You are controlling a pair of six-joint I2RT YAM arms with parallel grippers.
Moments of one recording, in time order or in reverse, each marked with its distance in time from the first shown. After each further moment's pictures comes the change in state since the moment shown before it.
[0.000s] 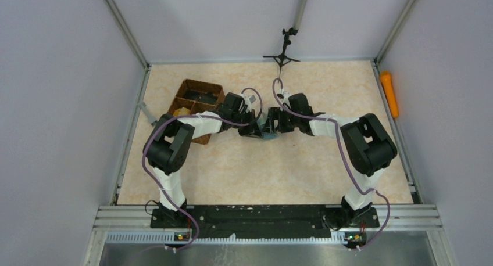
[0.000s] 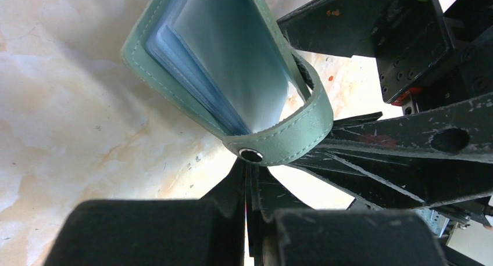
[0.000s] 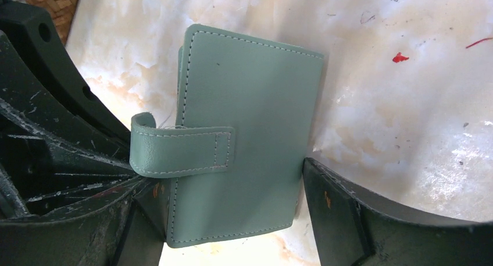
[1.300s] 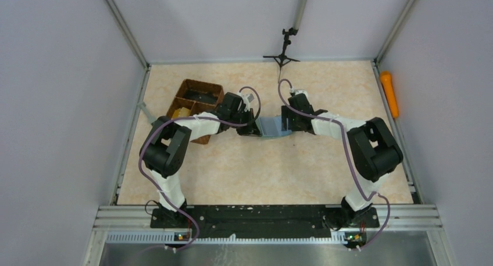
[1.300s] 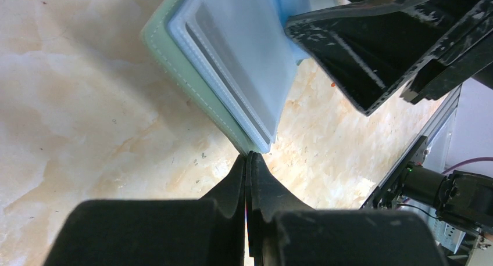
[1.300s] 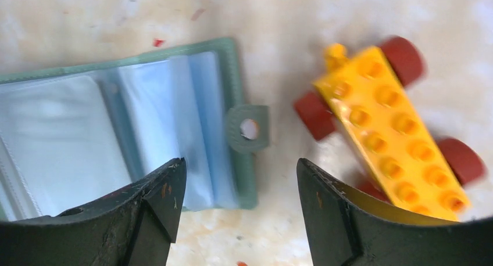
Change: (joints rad) left arm 0.005 -0.043 -0.023 0.008 -0.055 0.008; right arm 0.011 -0.047 0.038 -0.233 0.554 -0.010
